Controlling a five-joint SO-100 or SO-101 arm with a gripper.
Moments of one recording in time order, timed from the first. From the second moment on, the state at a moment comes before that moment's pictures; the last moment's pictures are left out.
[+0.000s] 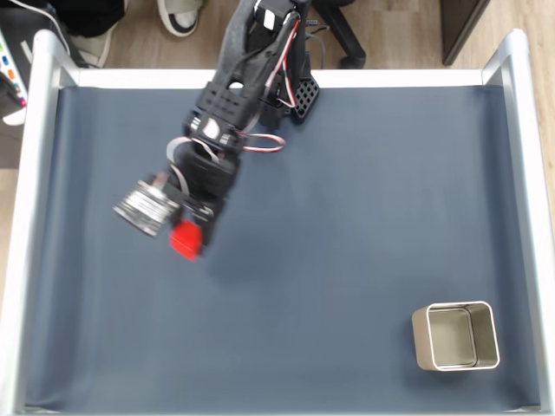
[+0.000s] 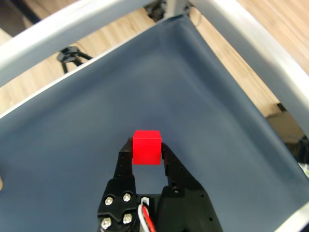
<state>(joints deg) 19.2 119.4 126.9 34.4 -82.8</state>
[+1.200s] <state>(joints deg) -33.4 74.4 62.2 47.0 -77.7</state>
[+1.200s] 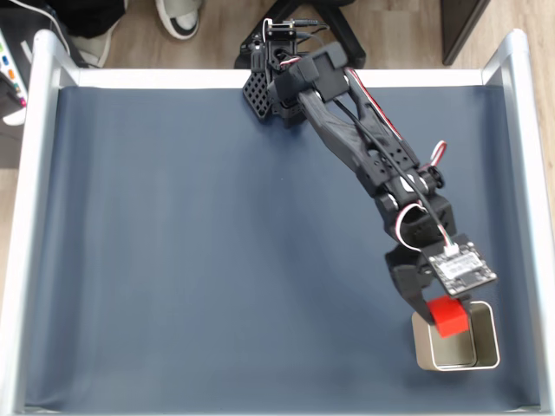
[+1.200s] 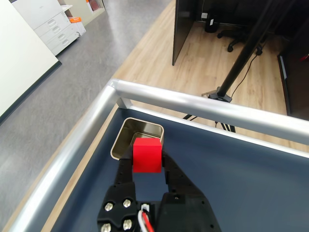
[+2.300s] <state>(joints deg) -35.9 55.5 43.2 47.0 -75.7</state>
